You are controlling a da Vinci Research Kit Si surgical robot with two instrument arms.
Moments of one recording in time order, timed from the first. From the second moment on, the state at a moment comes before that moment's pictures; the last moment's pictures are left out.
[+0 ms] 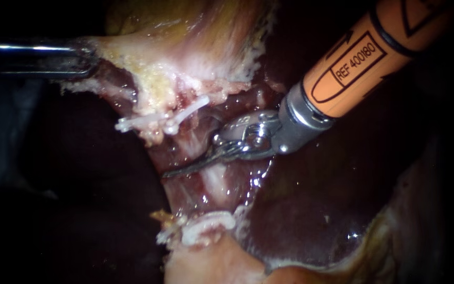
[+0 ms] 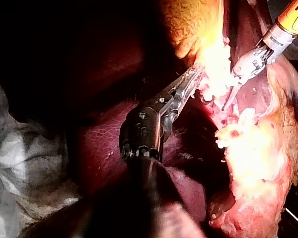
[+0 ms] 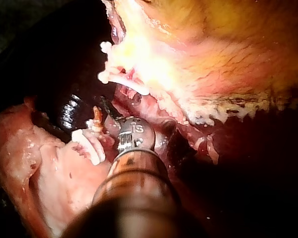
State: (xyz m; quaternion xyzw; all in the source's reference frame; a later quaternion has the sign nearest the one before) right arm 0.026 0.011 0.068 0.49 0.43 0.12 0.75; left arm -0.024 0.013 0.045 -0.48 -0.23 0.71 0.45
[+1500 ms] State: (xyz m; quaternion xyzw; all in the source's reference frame) right arm 0.011 0.011 0.058 0.16 0.40 0.12 0.90; left arm -0.024 0.013 0.045 -0.48 -0.23 0.71 0.45
